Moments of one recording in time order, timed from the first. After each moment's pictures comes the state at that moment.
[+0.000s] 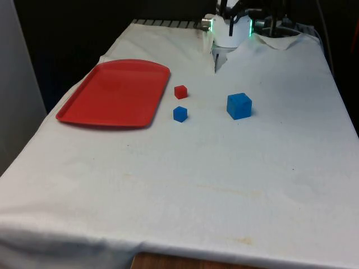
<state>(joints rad) 0.48 -0.03 -0.36 -2.26 -0.06 2.22 0.05</state>
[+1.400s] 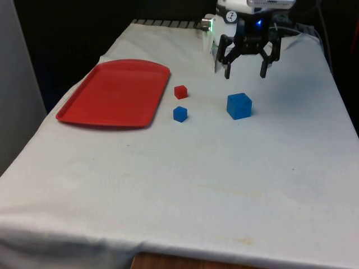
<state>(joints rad) 0.48 0.12 -0.36 -2.44 -0.06 2.63 -0.14</state>
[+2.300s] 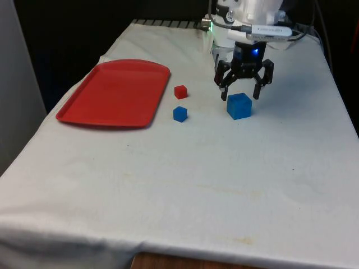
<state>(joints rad) 0.48 0.28 -0.35 -2.49 -0.06 2.84 -0.22</state>
